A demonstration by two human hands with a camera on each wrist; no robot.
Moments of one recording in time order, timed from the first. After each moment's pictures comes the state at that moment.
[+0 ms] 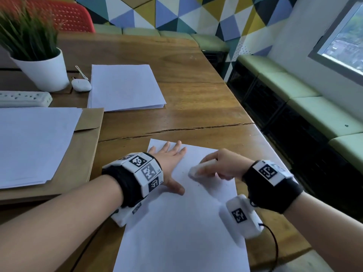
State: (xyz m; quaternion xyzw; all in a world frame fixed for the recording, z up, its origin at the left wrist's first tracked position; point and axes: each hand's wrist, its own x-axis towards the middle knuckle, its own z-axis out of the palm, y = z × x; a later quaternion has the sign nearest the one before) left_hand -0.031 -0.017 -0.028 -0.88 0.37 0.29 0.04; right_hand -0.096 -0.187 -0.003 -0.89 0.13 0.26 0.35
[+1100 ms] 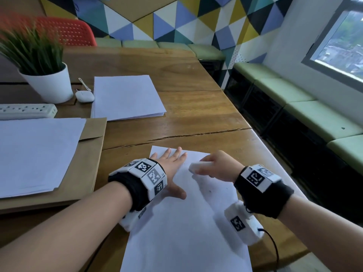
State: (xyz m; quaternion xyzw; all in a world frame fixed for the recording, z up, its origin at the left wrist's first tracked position) left_hand -0.030 -0.016 -0.034 -0.89 0.37 0.28 0.04; right_hand -0.096 -0.174 -0.004 -0.91 0.16 0.17 0.34
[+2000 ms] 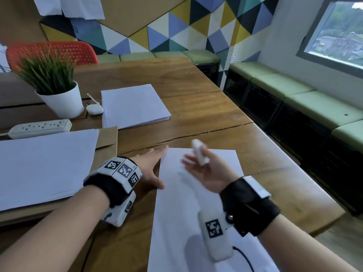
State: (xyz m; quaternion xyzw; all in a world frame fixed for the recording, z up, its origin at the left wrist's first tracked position) left_hand -0.015 0.049 -0.009 -0.90 0.30 0.32 -0.05; right_hand -0.103 -0.109 -0.017 -0.39 0.30 0.03 0.87
